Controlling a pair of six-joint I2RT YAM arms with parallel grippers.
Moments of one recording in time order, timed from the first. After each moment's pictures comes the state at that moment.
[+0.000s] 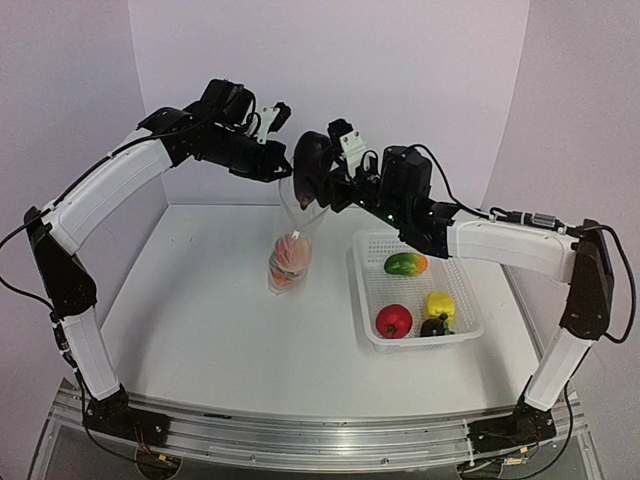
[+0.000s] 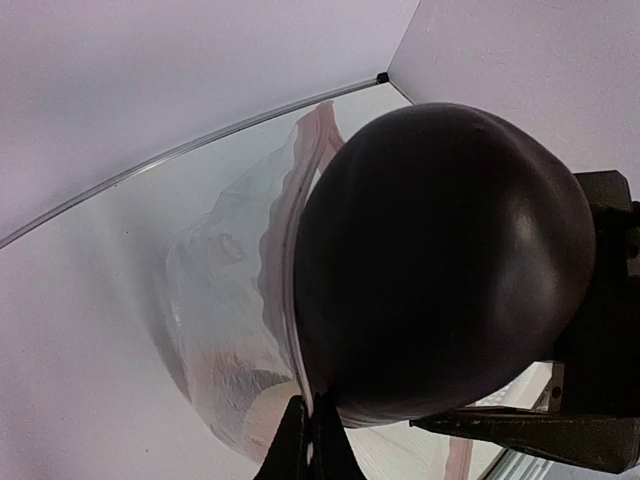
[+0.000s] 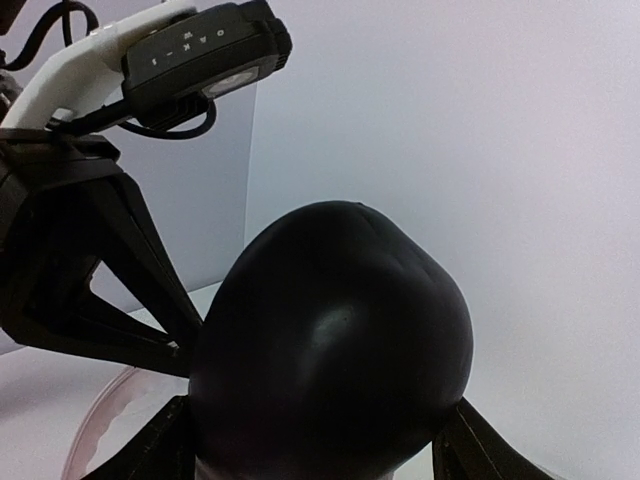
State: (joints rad) left arm -0.71 1.81 2.09 -0.88 0.14 -0.19; right arm 0.83 1.75 1.43 0.34 0.08 -0.15
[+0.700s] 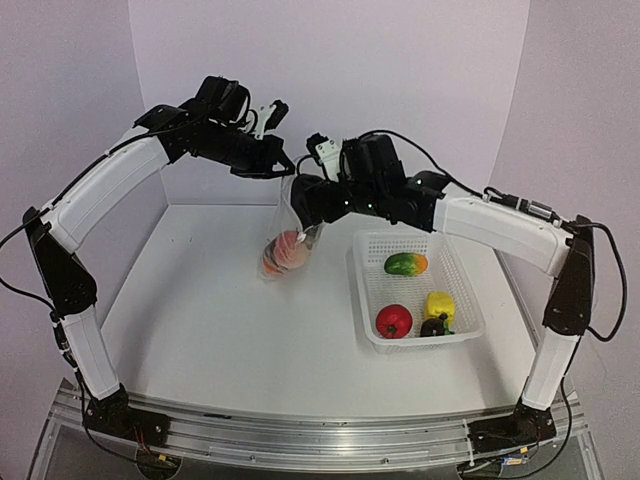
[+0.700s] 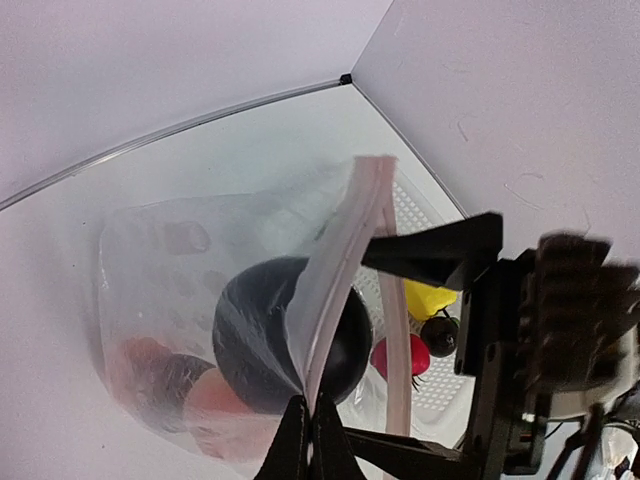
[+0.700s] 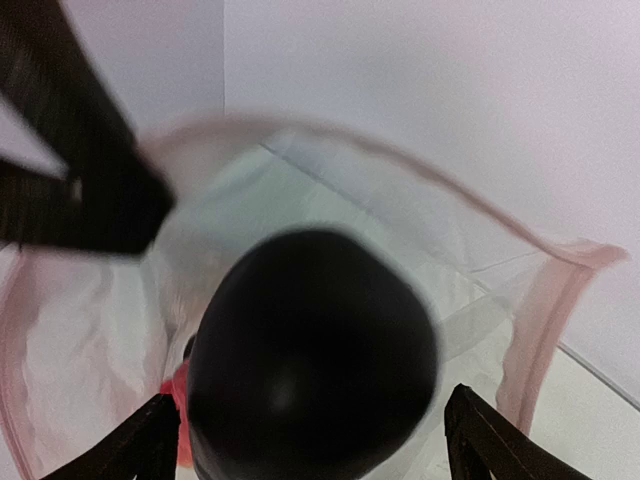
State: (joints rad) left arm -0.68 1.81 2.11 -0.88 0.27 -0.27; right arm 0.88 1.86 1.78 -0.34 0.24 -0.02
